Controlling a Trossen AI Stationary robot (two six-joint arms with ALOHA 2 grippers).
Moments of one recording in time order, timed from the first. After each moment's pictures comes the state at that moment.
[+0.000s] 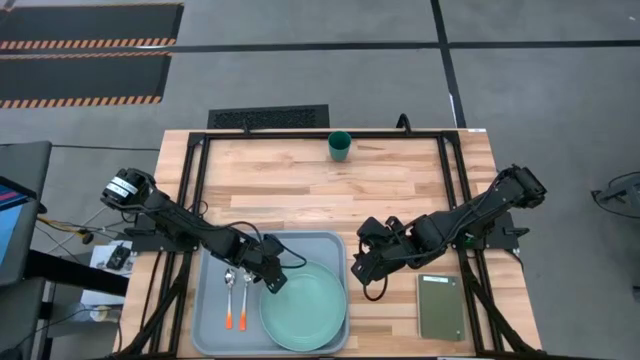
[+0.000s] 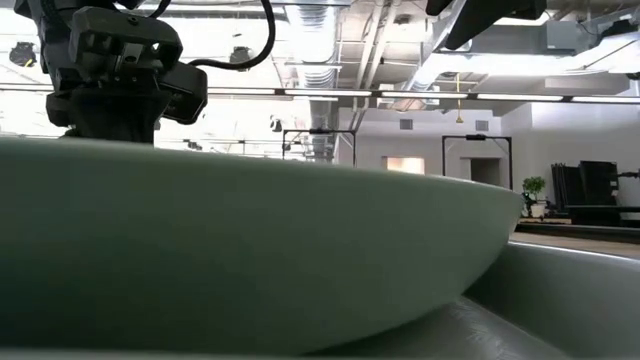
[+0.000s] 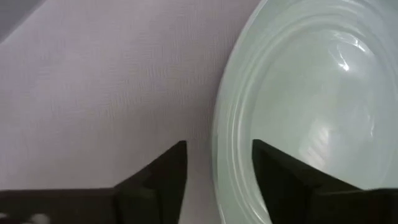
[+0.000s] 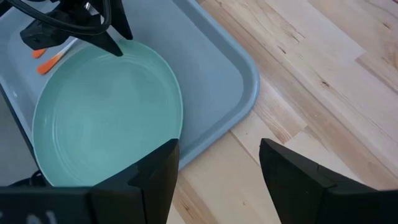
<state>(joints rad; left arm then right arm) -0.42 1.56 0.79 -0.32 -0.09 -1.17 0.46 1.59 1.45 -0.95 0.40 1.09</state>
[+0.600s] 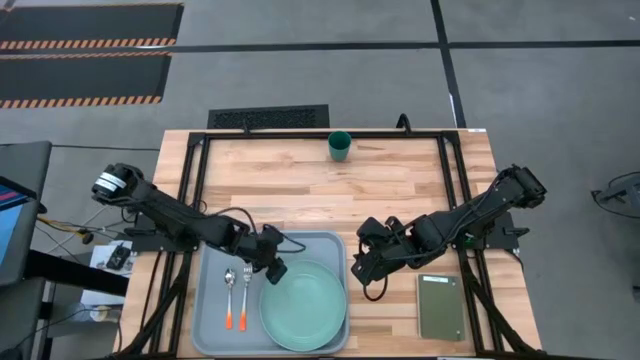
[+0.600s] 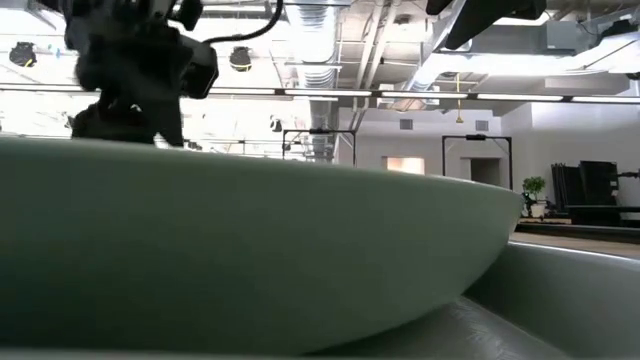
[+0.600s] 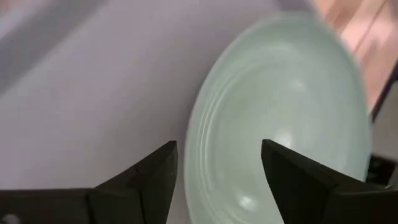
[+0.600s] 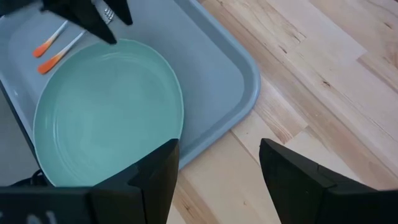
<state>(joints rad) -0.35 1.43 0.79 -0.33 -0.04 -1.15 0.46 1.59 1.45 -0.95 0.39 1.09</state>
